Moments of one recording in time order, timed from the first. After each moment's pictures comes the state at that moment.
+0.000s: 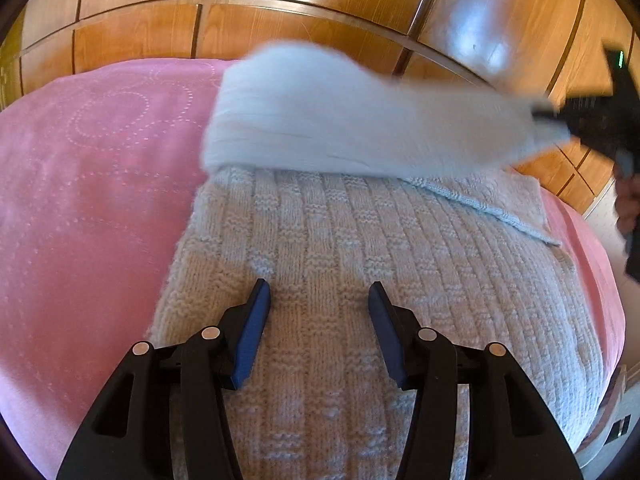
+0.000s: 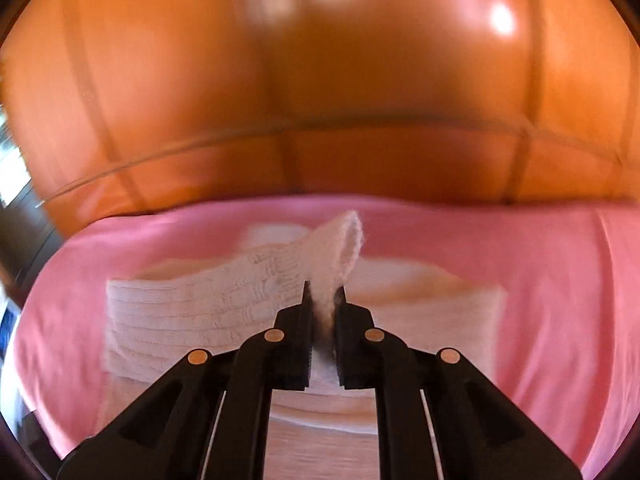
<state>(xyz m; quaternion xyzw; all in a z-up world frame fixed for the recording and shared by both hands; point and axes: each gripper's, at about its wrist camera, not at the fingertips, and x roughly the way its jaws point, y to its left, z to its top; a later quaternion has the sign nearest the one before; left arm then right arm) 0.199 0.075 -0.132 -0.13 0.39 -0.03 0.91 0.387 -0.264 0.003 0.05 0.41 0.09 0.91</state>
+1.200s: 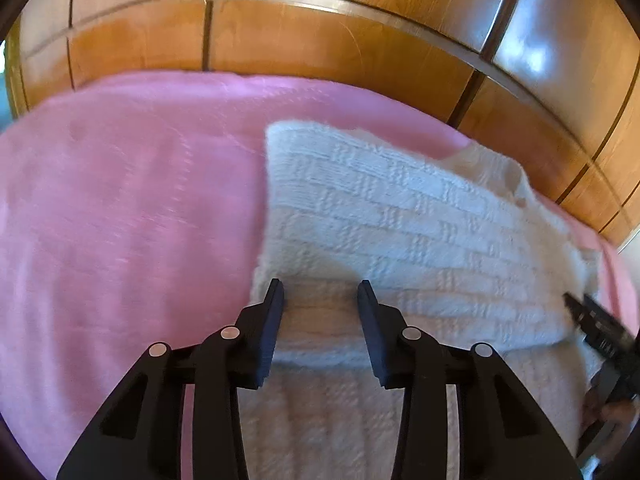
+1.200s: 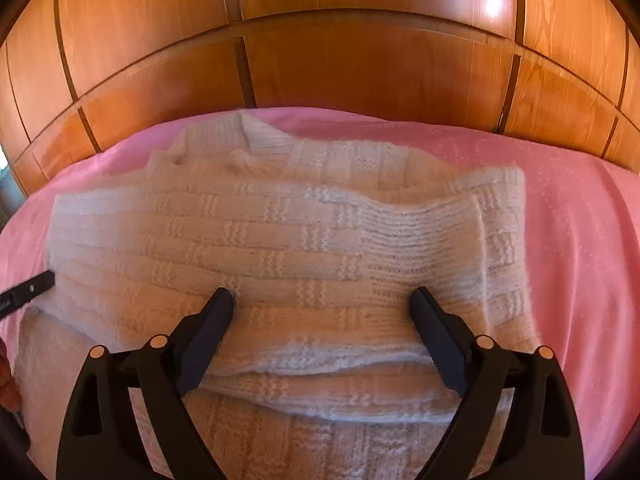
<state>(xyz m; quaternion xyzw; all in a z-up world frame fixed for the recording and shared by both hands) 0.315 0.113 -0.114 -0.13 0.41 0.03 0.90 0.365 -0.270 -0.093 0.01 0.42 0.09 0.90</state>
